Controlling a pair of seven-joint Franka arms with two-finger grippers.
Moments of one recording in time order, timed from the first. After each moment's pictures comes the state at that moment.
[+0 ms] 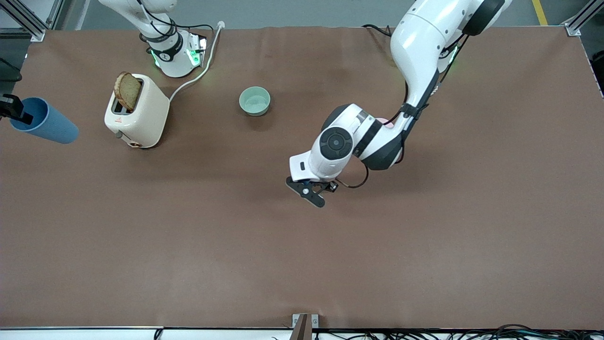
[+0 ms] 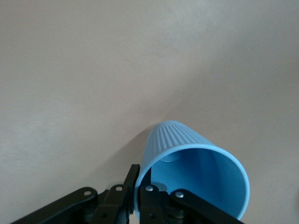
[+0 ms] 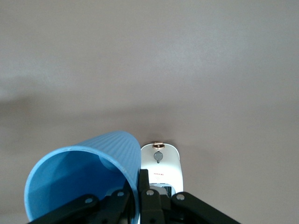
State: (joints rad) left arm -0.60 0.79 -0.16 -1.30 -0.03 2.09 -0.04; right arm -0.14 -0.05 -0.08 -1.63 0.06 1.52 -0.12
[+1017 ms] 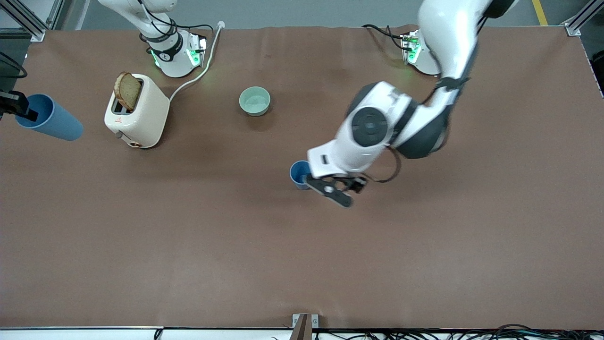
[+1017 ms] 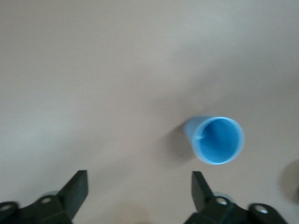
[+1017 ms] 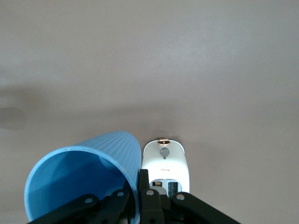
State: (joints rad) left arm -0.44 0.59 -0.14 -1.24 -0.02 1.86 -0.05; right arm -0.10 -0.06 -0.08 -1.64 0.06 1.51 -0.06
